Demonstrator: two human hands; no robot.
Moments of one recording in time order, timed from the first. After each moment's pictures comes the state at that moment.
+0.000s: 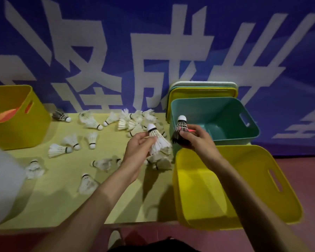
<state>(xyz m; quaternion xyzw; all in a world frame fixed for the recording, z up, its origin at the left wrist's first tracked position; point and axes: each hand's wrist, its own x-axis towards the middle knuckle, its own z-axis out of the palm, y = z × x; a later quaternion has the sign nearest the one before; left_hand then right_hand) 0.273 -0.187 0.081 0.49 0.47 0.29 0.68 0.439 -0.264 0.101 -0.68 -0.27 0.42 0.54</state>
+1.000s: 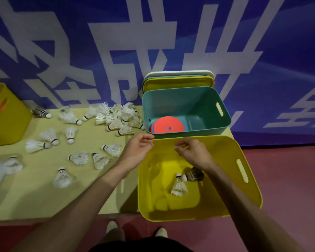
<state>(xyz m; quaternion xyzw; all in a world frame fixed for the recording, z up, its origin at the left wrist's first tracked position) 0.361 -0.241 0.064 0.66 0.46 0.18 0.56 0.539 -0.337 0.047 -0.80 -0.45 0.29 0.27</state>
